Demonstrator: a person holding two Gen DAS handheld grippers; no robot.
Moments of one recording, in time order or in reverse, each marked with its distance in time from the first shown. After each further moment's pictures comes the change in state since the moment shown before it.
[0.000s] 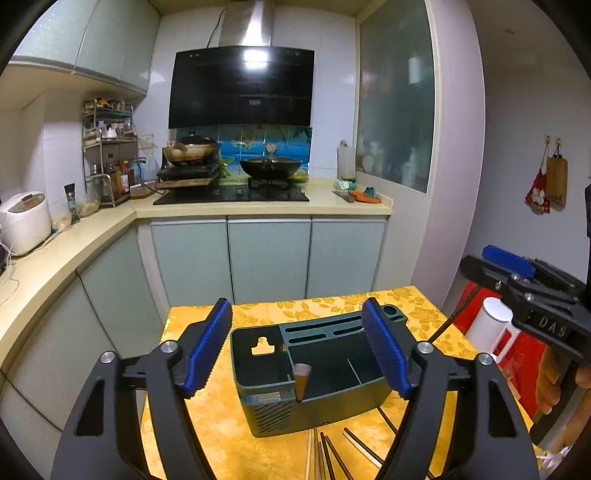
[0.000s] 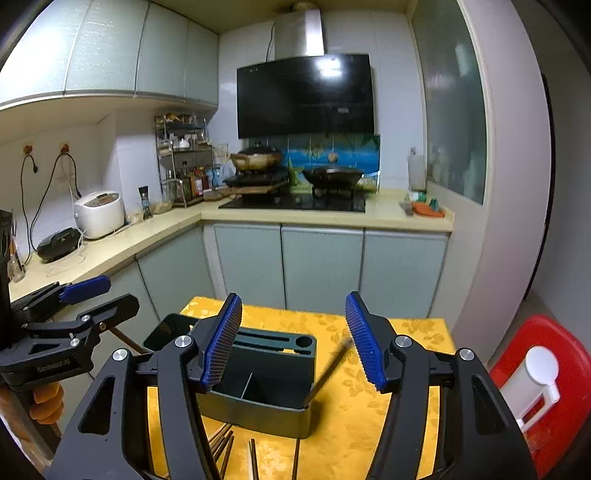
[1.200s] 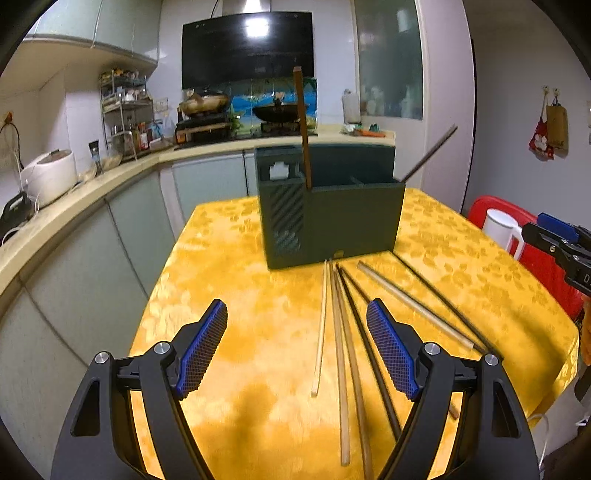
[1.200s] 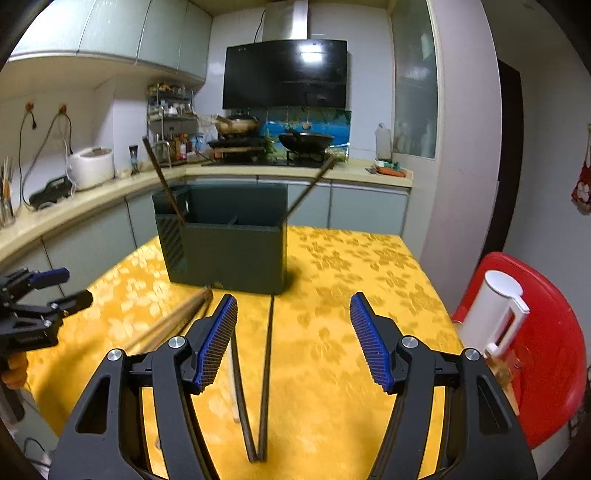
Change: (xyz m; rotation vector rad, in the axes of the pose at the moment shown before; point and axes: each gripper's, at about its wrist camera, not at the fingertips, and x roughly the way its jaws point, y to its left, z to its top) left arm -0.077 -0.002 -0.197 0.050 0.151 0.075; right arm -0.093 0.002 -0.175 -0.026 0.071 -0.126
